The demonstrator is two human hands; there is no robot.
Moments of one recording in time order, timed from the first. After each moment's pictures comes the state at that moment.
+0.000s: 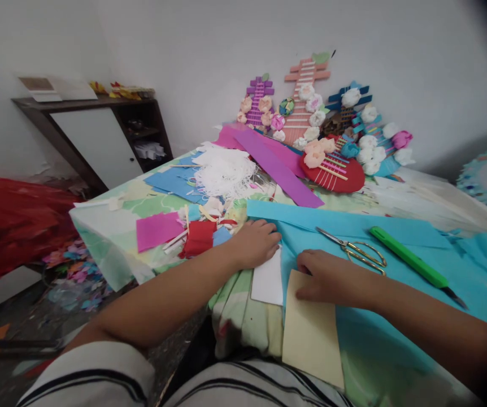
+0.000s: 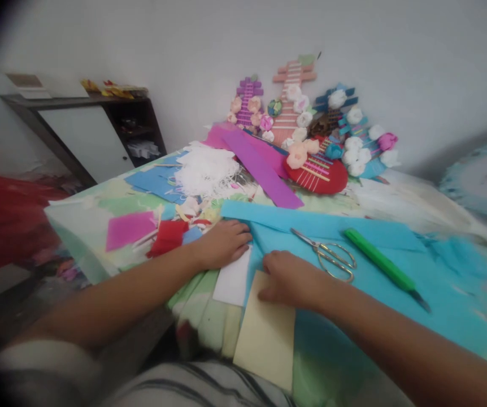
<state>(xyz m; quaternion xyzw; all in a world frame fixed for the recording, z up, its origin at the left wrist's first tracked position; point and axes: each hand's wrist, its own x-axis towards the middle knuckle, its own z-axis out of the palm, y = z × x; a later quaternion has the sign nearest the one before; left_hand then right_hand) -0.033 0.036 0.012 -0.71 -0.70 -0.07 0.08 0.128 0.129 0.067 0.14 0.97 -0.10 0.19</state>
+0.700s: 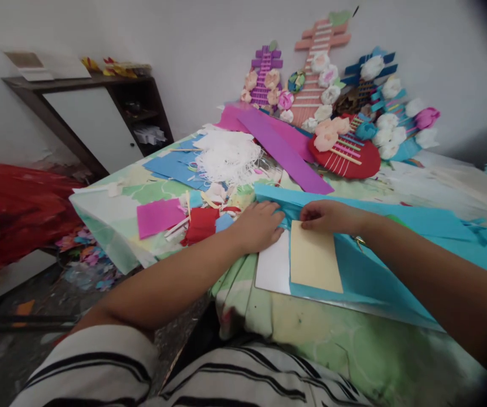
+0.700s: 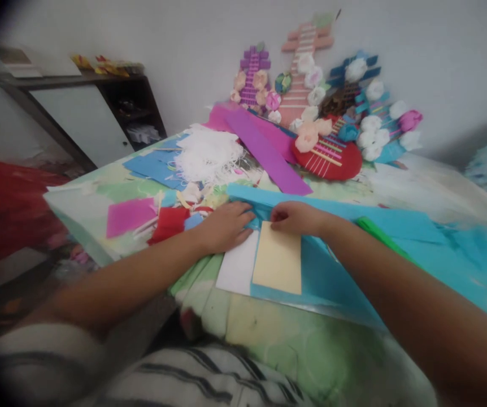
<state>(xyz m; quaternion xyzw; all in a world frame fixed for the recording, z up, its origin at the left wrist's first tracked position) -0.038 0.040 0.011 -0.68 -0.73 -0.09 0.07 0.076 0.213 0.047 0.16 0.93 -0.30 0.12</state>
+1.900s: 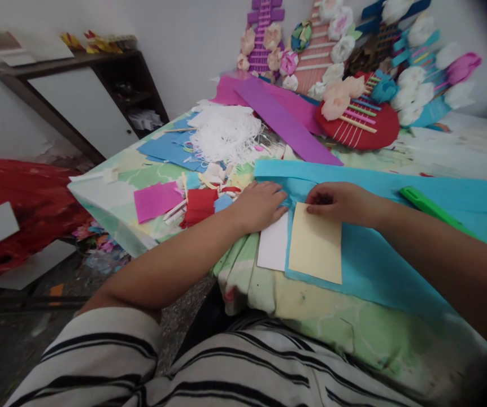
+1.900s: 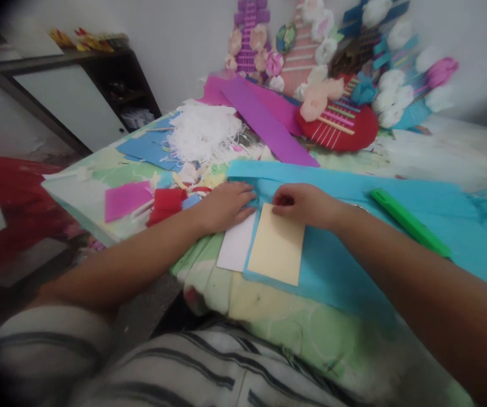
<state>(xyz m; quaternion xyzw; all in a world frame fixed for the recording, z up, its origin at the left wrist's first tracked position) -0.041 0.044 0.007 -0.68 -0.73 -0.06 0.06 0.095 0.200 0.036 0.16 0.95 -0.27 0.04</state>
